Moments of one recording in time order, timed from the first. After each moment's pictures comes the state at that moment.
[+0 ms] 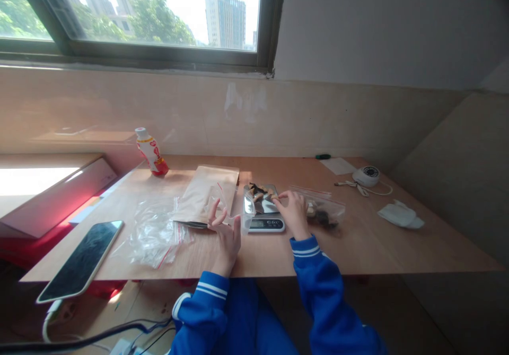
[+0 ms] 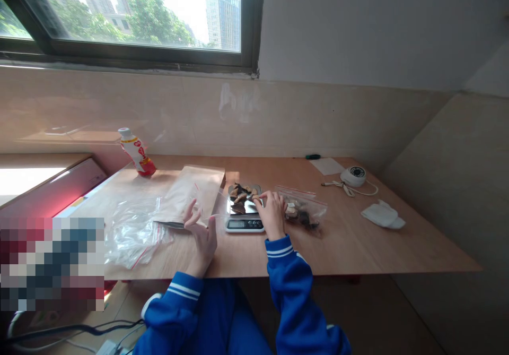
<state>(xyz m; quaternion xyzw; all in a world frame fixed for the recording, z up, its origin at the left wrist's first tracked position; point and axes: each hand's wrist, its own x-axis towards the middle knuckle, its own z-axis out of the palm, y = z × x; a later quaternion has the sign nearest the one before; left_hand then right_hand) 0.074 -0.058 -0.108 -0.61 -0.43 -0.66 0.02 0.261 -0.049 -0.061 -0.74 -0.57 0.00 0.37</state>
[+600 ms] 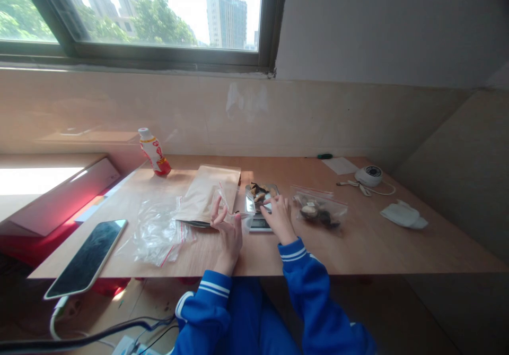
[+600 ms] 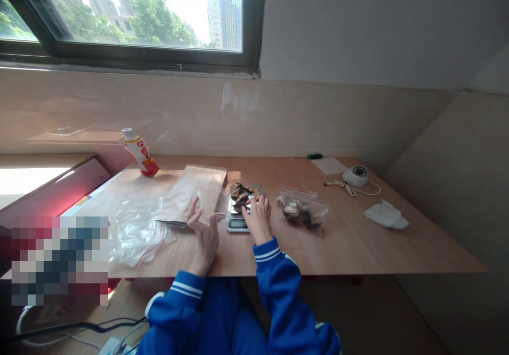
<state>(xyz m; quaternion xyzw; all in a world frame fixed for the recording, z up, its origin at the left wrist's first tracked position) 0.076 -0.050 -0.119 -0.59 -0.42 -0.69 -0.01 0.223 -0.050 -0.077 -0.71 -0.63 0.00 0.31</state>
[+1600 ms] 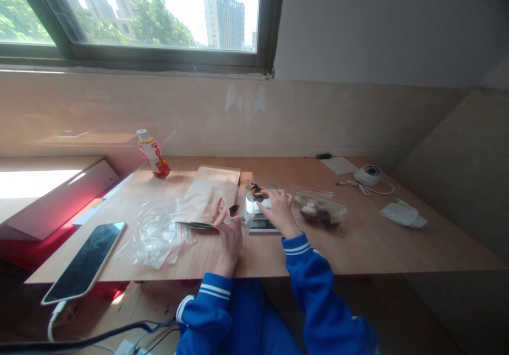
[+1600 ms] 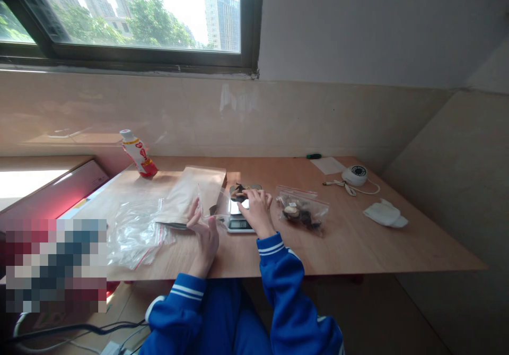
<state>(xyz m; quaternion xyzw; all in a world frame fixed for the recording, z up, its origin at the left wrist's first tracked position) 0.077 -0.053 -0.111 -0.60 -0.39 -0.69 -0.03 0.226 -0.045 -0.046 -0.65 -0.69 0.02 0.33</state>
